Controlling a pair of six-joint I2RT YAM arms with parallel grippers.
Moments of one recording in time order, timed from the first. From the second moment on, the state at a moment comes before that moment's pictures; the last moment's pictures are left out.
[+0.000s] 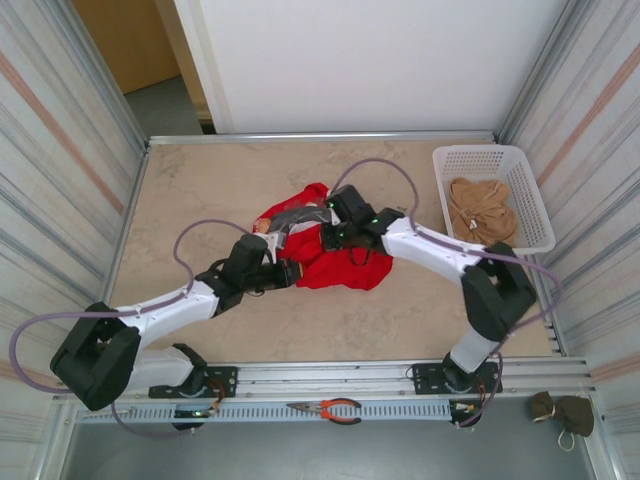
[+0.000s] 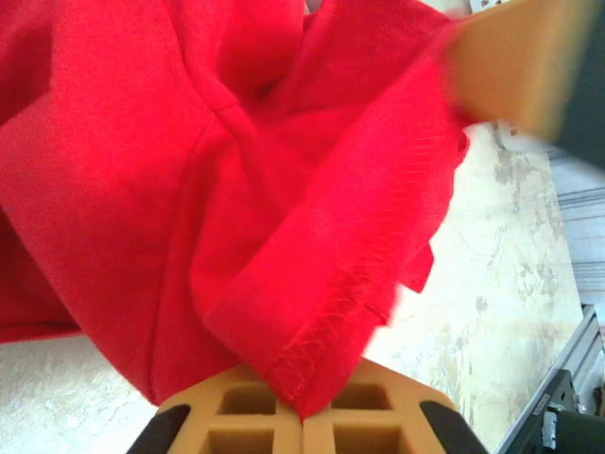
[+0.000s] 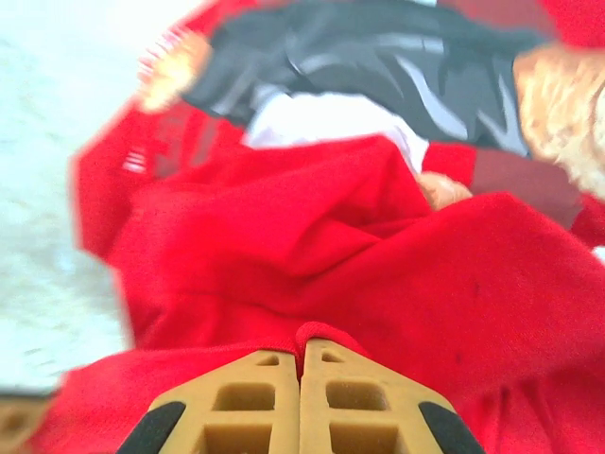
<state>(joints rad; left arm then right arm) -0.66 1.23 0.52 0.06 0.26 -0.73 0.73 1.60 1.19 -0.44 -0.08 0.48</state>
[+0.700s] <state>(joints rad) -0.66 1.07 0.72 -0.07 0.18 -0.49 0.50 1.27 1.13 -0.51 -0.50 0.43</state>
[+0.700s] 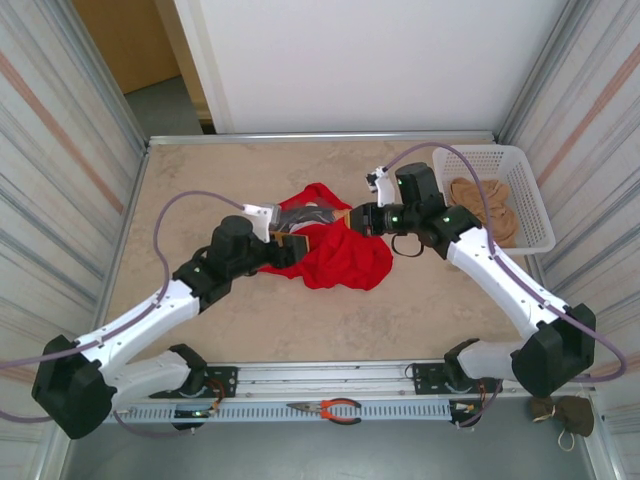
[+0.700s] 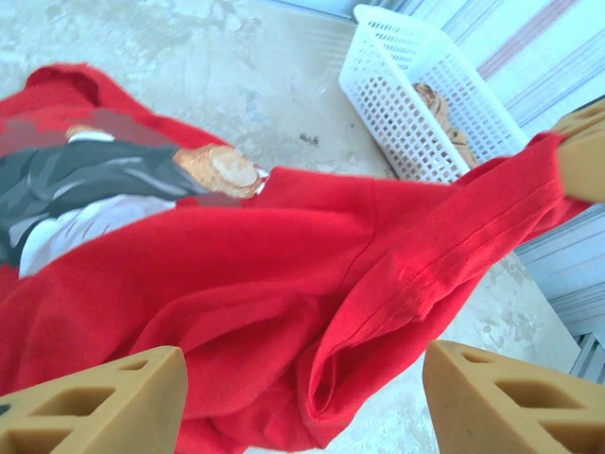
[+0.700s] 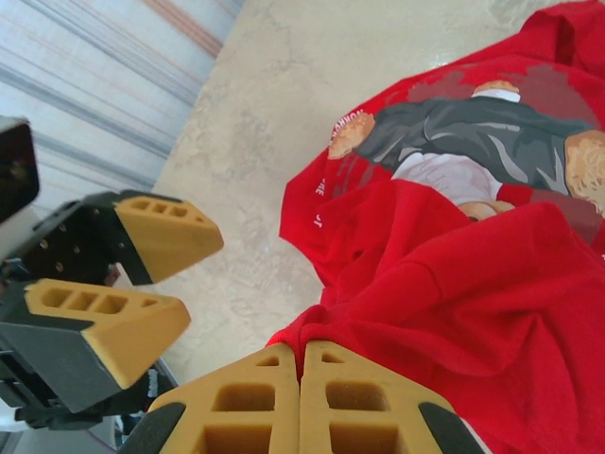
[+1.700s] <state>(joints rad) -0.73 1.36 0.76 0.05 0.29 -0.44 0.50 1.22 1.09 -0.51 -0.55 0.43</state>
